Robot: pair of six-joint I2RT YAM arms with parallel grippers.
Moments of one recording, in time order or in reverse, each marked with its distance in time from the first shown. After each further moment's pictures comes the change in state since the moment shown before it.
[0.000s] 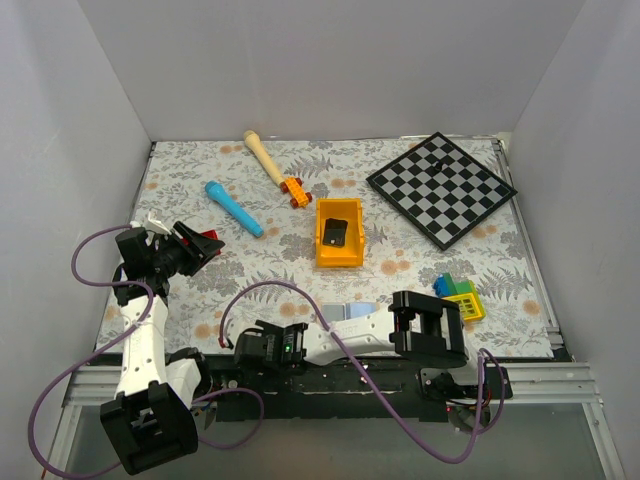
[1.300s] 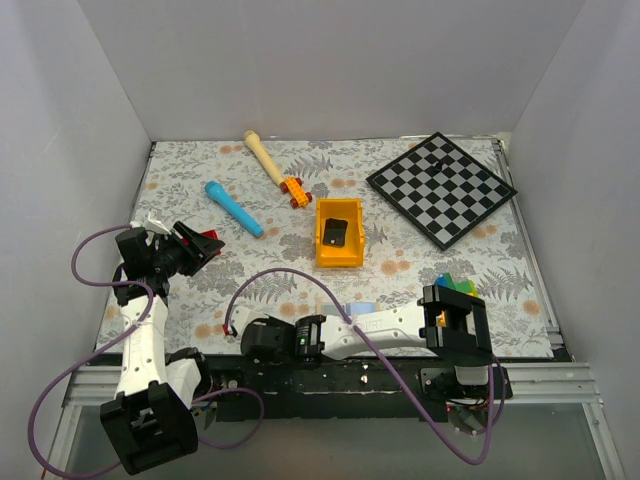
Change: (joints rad) left arm 0.000 0.000 0.000 0.000 0.000 -0.003; right arm -0.008 -0.142 -0.053 0.027 0.071 -0.005
